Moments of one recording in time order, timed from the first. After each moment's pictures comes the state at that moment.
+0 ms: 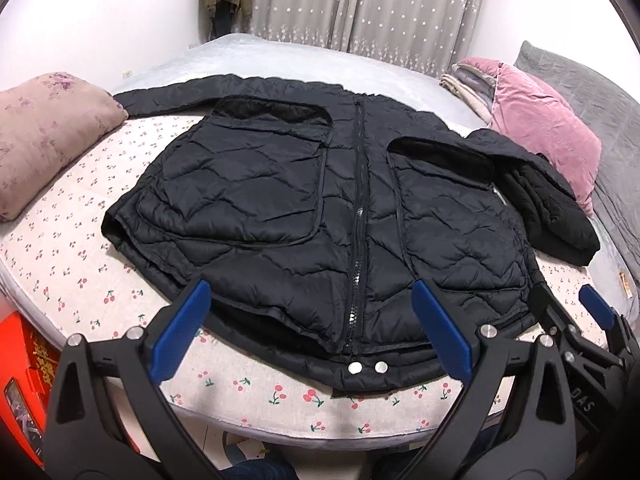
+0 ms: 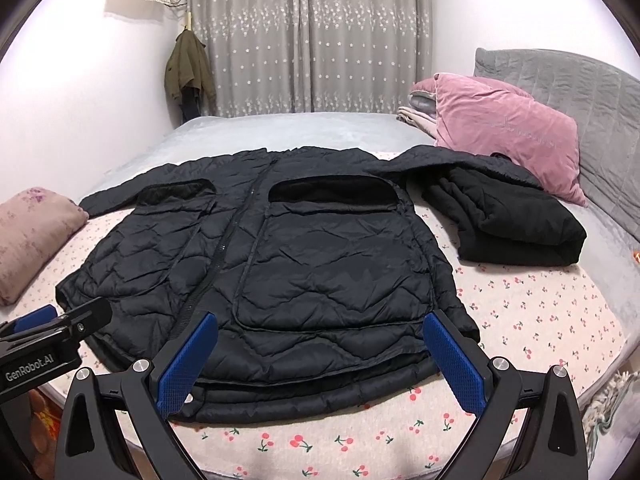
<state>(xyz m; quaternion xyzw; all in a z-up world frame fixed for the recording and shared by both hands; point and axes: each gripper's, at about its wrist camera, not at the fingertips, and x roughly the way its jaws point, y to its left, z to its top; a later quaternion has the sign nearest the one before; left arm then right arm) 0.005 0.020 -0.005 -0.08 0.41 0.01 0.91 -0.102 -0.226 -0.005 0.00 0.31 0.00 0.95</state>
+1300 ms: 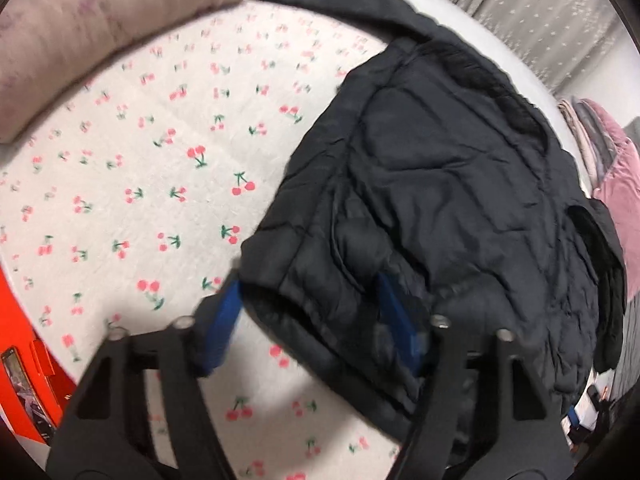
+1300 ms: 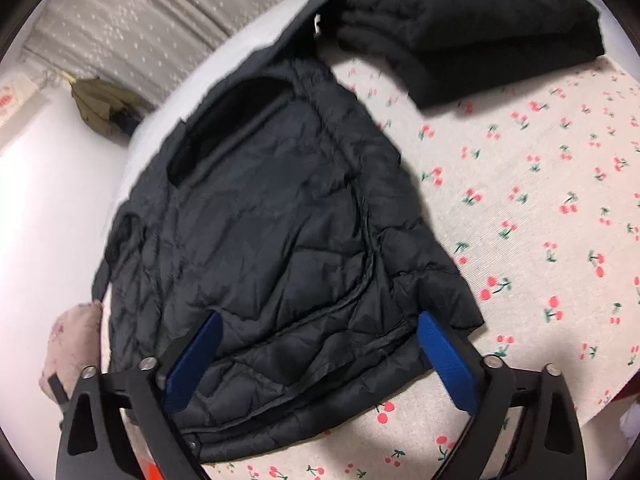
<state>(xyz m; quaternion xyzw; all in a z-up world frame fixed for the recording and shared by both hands) 0.108 0.209 -0.093 -0.23 0.52 0.13 0.81 -0.001 -0.373 -0.084 0.29 0.50 0.01 0.82</state>
